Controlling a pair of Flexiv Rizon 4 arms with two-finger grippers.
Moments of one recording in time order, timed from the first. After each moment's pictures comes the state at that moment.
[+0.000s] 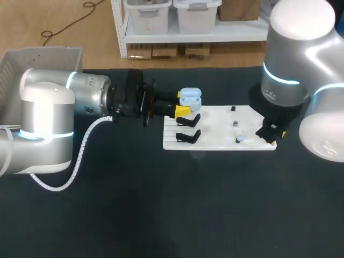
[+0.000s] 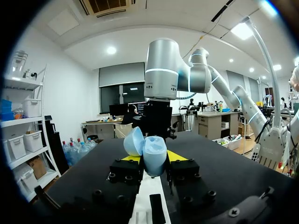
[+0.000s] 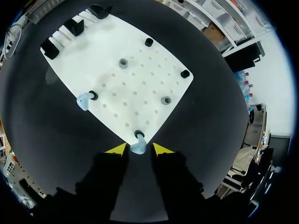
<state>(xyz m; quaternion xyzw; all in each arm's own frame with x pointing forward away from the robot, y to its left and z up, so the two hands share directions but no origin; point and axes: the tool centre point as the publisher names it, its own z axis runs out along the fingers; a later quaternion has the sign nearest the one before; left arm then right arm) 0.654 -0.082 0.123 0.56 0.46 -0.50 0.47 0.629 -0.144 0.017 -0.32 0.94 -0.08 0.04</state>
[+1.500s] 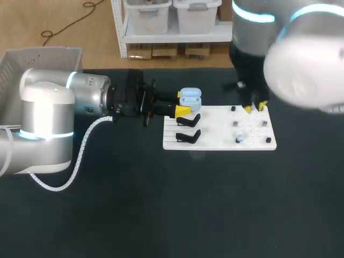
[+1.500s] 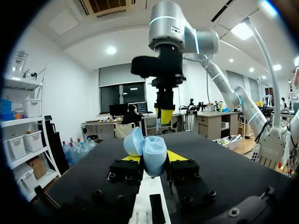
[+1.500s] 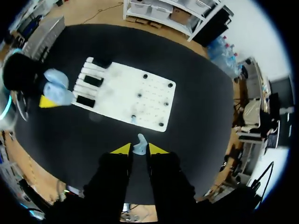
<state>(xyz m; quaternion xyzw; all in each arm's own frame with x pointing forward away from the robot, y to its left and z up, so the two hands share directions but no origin) 0.654 -0.082 0.123 0.56 0.46 -0.50 0.47 0.610 -0.053 0.156 -0.11 0.99 -0.04 0.04</state>
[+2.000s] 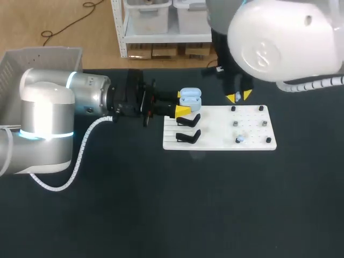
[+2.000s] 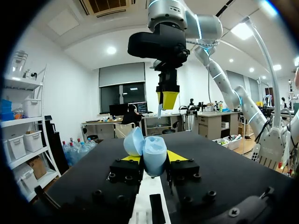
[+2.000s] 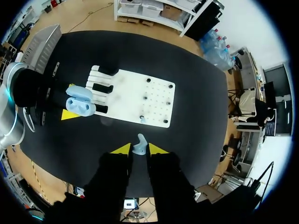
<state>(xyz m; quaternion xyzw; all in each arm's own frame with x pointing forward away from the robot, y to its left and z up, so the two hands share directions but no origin) 0.654 -0.082 0.123 0.56 0.46 -0.50 0.47 0.611 -0.021 0.185 -0.08 0.99 -0.08 0.03</state>
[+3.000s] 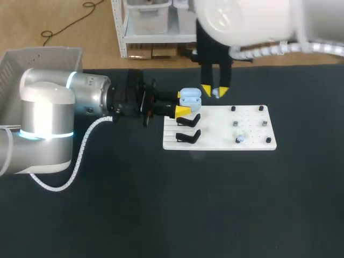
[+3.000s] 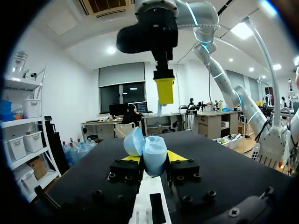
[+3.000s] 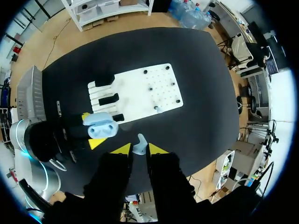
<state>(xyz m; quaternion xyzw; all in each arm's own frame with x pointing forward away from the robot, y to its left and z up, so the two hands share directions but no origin) 0.654 -0.082 0.120 0.57 0.46 -0.49 0.47 0.624 0.035 0.192 0.15 0.99 -0.04 -0.01</state>
